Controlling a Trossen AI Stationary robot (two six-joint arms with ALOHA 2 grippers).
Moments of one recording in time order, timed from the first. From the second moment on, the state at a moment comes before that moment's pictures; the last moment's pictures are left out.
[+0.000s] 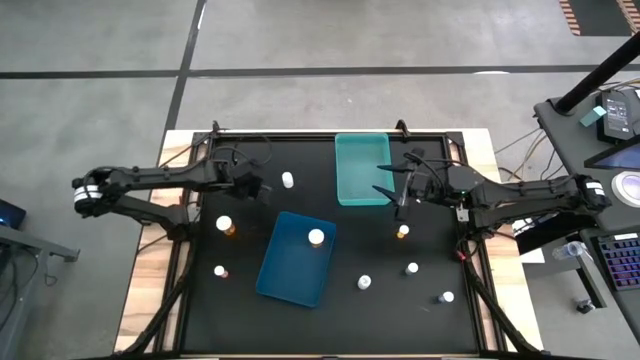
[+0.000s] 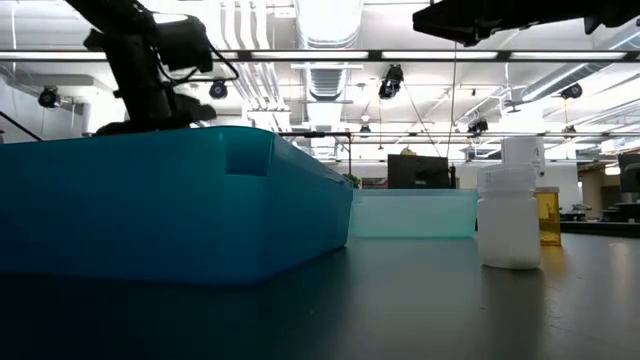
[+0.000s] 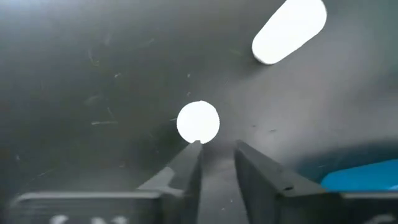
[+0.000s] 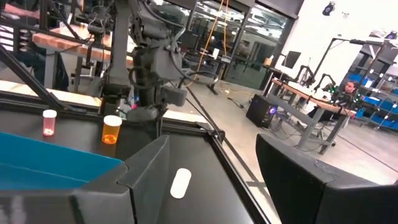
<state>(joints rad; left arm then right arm) 0.32 1.18 0.75 -0.73 -0.25 -0.82 -0.04 0.88 0.54 0.36 0.21 -0.33</state>
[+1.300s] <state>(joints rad) 0.33 1.32 0.75 -0.67 -0.32 -0.77 -0.04 0.89 0.54 0.27 0.21 -0.25</state>
